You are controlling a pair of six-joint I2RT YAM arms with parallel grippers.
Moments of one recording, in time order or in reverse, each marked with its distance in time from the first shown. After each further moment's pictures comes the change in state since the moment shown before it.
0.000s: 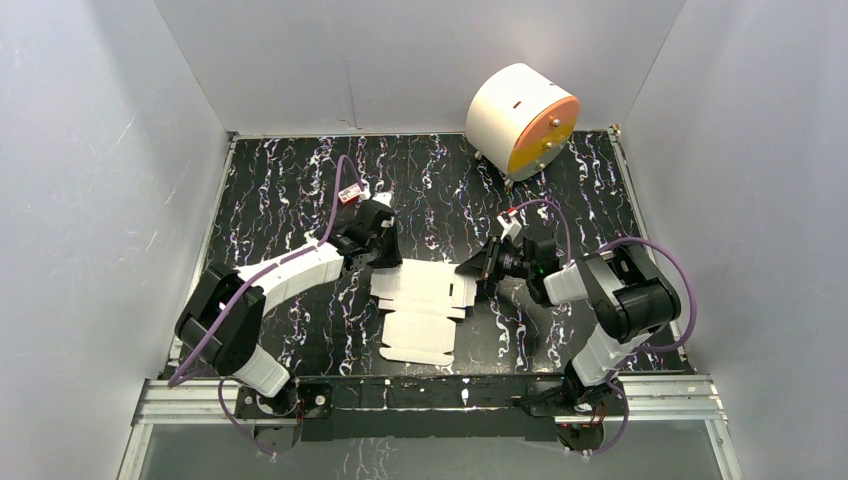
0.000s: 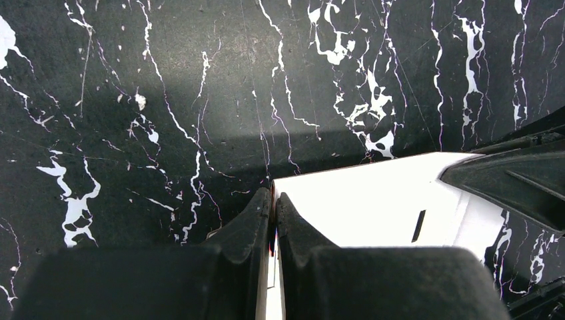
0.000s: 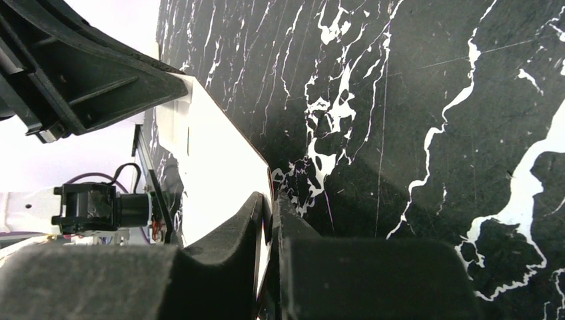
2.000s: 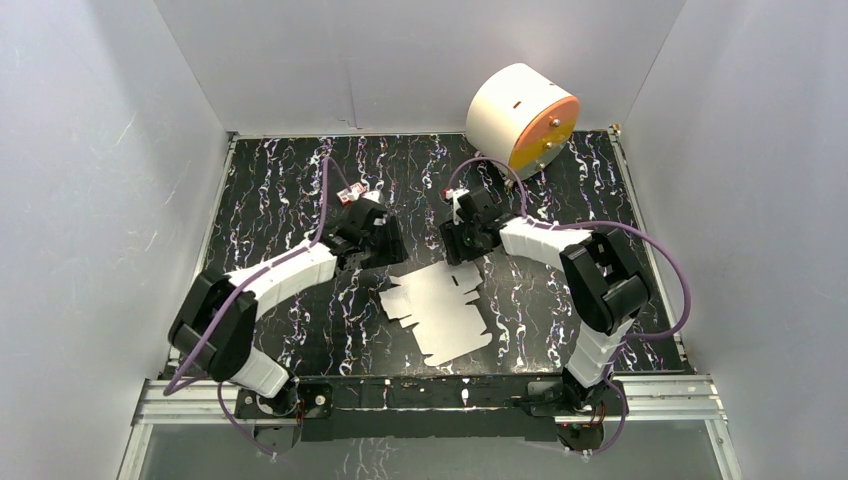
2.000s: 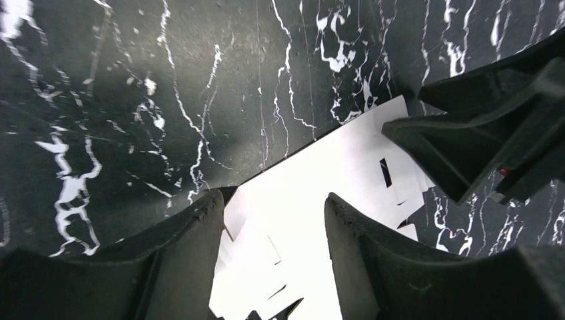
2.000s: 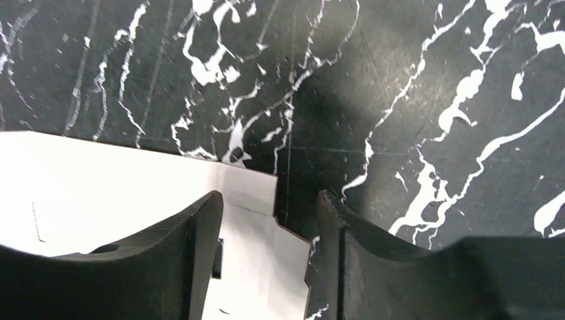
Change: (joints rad) left arm 0.026 -0.012 -0.009 -0.016 0.023 -0.108; right arm 0.249 0.104 0.647 -1.086 0.615 -0.601
